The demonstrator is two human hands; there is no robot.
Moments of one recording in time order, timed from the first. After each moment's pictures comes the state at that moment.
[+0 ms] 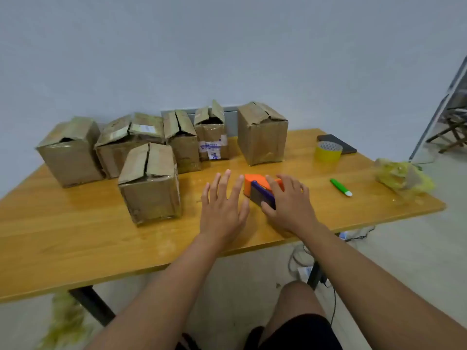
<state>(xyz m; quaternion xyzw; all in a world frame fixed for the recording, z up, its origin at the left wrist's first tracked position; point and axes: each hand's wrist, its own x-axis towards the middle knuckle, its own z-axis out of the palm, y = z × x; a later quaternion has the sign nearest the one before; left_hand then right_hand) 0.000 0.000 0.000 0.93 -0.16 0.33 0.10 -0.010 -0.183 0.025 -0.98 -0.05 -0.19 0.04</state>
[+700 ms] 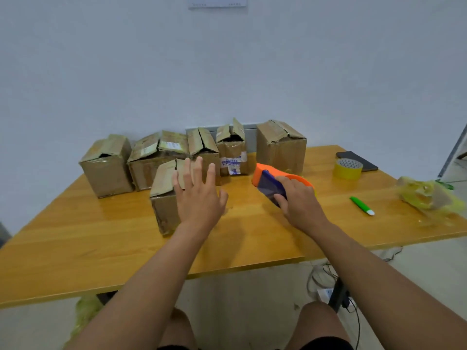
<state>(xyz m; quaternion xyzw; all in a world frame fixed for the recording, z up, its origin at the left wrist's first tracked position) 0.003 0.073 0.076 0.94 0.00 0.34 0.01 0.002 -0.161 0.065 -0.94 -0.12 -0.25 0.18</state>
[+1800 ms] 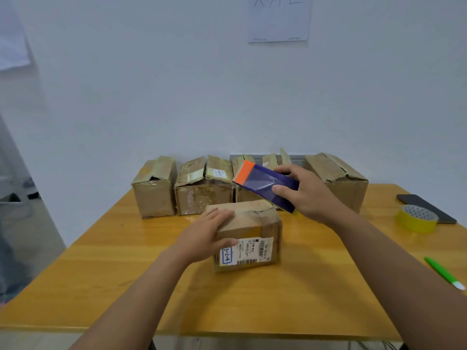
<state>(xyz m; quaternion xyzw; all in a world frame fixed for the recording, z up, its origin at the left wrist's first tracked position) 0.029 0.200 0.094 0.97 -0.15 0.08 0.16 0.049 -0.058 0.189 -0.86 -0.25 -0.13 0.42</state>
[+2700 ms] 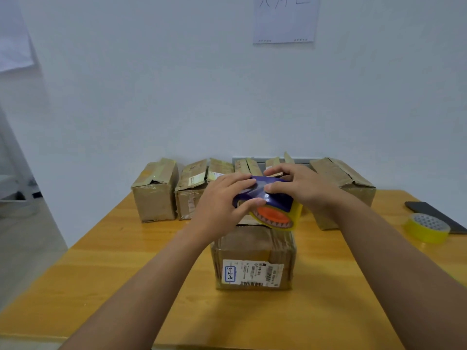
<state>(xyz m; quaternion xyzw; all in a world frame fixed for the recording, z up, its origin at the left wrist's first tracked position) 0.044 0.158 0.162 0.88 -0.22 0.34 0.25 0.068 -0.047 0.219 -0.84 -0.23 0.04 0.50</state>
